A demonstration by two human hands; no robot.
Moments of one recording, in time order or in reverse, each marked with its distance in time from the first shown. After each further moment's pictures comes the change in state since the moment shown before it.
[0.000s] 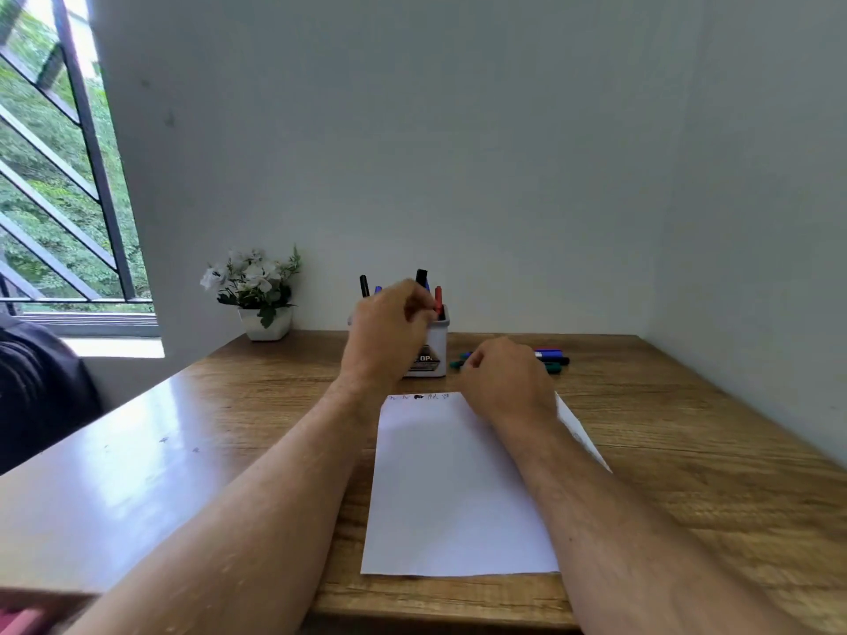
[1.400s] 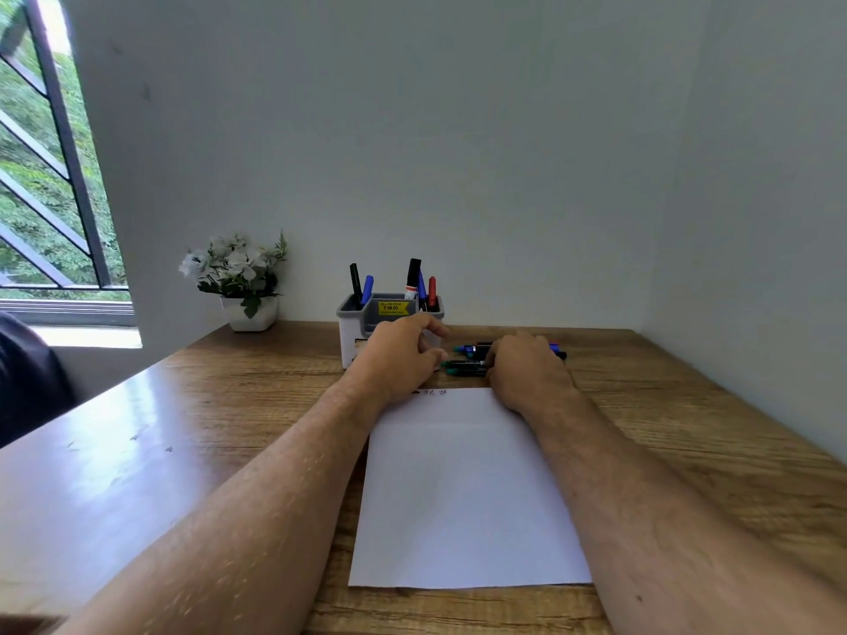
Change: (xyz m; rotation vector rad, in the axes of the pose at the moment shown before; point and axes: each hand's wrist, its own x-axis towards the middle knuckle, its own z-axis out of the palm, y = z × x) left_hand -0.011 -0.018 0.020 0.092 -0.426 -0.148; right_hand 0.051 0.042 0.016 -0.417 -0.153 -0.117
